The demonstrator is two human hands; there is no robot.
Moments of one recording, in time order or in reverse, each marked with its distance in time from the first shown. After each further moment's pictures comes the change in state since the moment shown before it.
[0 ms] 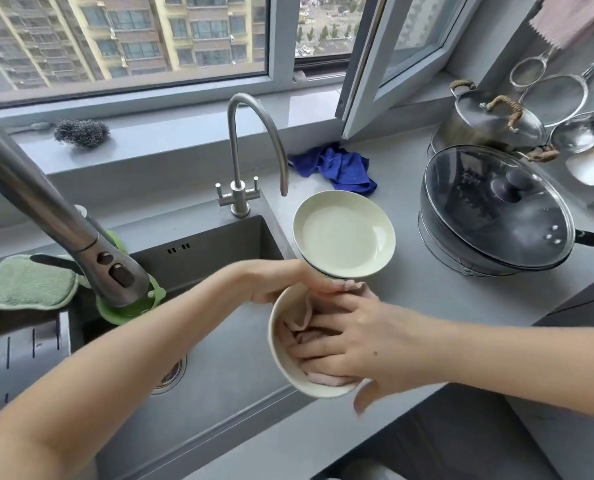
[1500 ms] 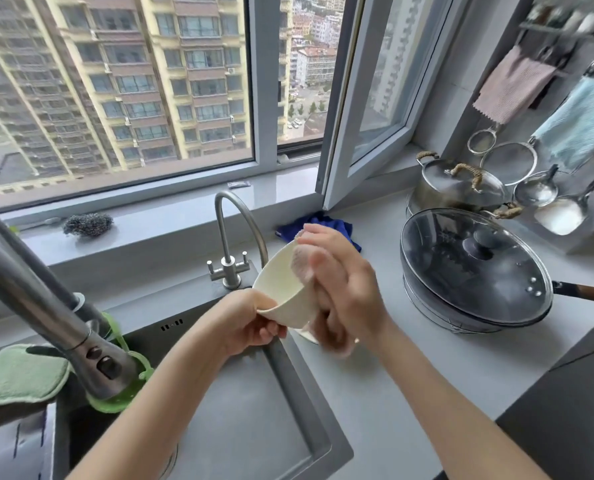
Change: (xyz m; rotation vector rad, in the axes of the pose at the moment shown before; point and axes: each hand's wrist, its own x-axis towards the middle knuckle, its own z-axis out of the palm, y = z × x) left_hand -0.021 0.037 -0.008 -0.331 0.617 0.137; right_hand 0.031 0.064 -0.059 0.881 1.223 0.799
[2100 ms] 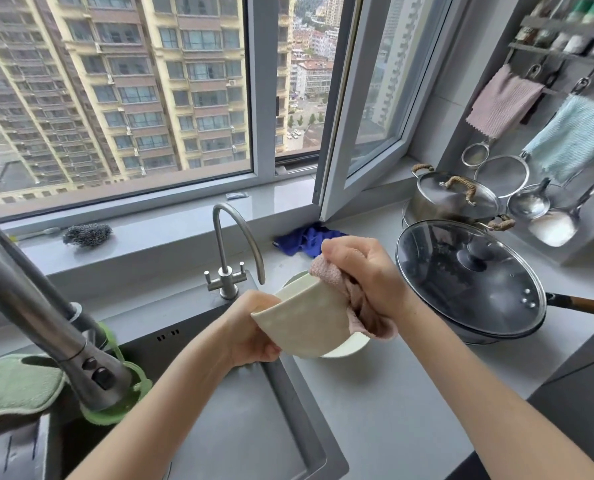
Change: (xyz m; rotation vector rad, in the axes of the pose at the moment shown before) left_hand 0.005 0.005 0.013 -0.092 -0.014 -0.066; right_hand 0.026 -0.020 -0.035 0.444 -0.206 0.251
